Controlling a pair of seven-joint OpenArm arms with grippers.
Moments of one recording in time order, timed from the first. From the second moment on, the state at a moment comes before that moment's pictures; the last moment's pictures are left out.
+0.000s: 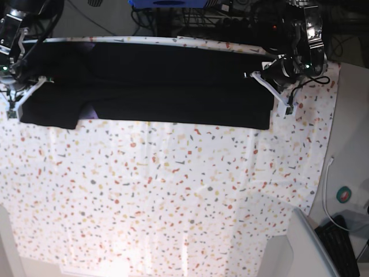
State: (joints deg) left arm 15.8 -8.4 -15.6 86.3 -16.4 -14.7 51.3; right arm -11.0 6.8 33.3 77.9 -7.3 25.8 -39.0
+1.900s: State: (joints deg) left arm 13.6 -9.6 -35.1 98.9 -17.4 -20.8 56.5; right arm 17.8 15.7 33.3 49.4 -7.5 25.4 -40.5
